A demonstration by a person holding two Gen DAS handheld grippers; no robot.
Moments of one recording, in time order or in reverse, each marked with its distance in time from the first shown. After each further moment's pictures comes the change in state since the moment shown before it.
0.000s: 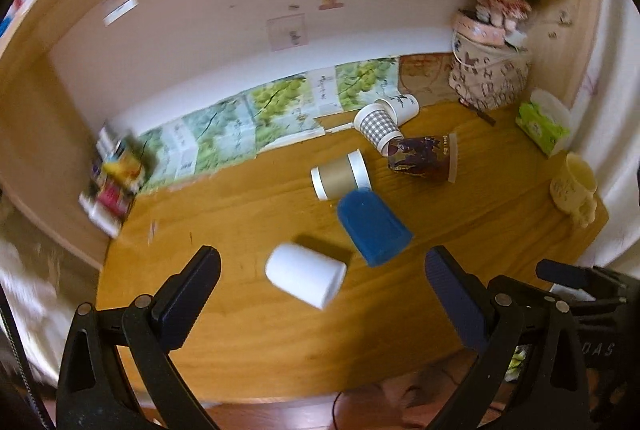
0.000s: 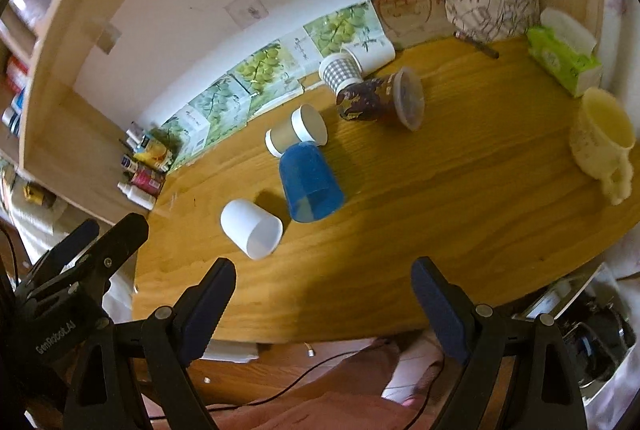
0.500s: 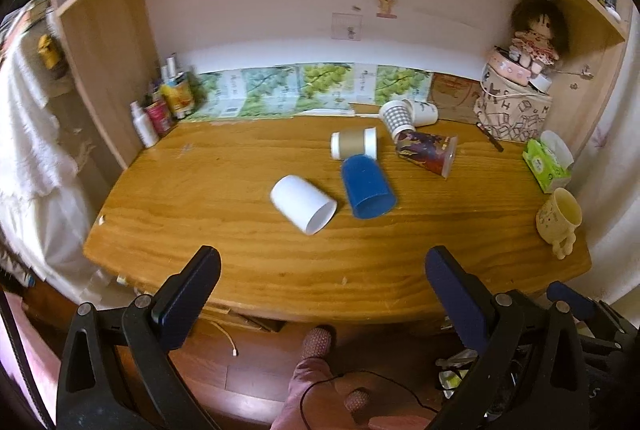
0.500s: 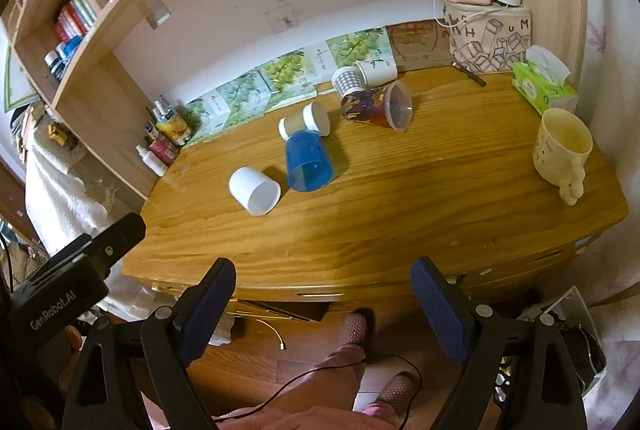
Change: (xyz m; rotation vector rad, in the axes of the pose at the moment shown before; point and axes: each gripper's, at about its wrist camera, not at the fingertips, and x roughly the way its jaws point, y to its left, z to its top) left arm -0.072 -0.035 -0.074 -0.323 -0.026 0.092; right arm -0.075 -0.017 -0.064 -0.174 -0.080 -0.013
